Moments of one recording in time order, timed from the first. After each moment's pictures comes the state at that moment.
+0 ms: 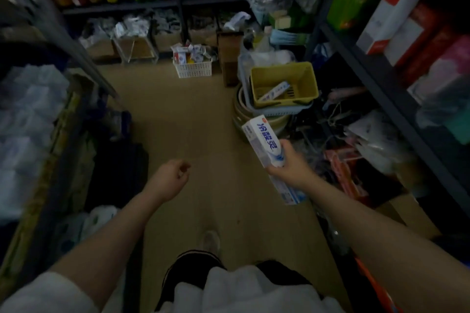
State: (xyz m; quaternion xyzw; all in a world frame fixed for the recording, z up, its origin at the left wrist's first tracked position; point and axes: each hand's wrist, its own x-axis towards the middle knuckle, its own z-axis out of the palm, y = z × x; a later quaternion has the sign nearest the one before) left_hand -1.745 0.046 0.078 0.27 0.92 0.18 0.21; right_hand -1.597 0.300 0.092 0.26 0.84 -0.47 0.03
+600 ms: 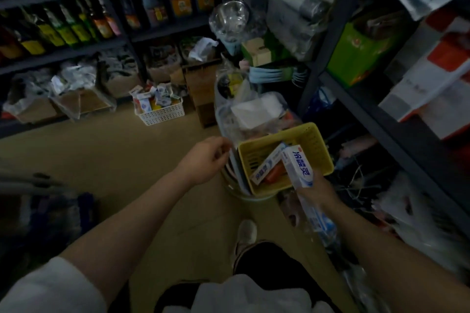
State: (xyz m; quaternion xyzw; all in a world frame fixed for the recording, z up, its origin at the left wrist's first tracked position) left_hand -2.073 0.386 0.122 0.48 0.82 0.23 0.21; right_hand -1.856 0.555 0.025 0.52 0.72 -0.46 0.04
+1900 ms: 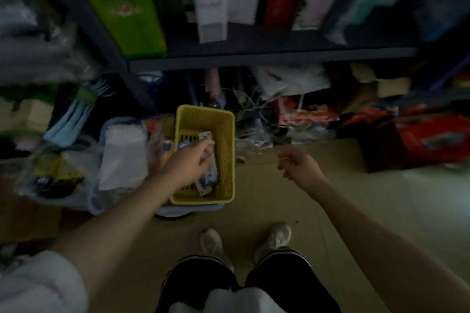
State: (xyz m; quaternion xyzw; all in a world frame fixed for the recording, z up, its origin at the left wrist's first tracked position) left_hand -2.095 0.598 0.049 0.85 0.40 -0.06 0.34; right_hand -1.868 0.451 0.037 0.82 0.30 -0.42 -0.27
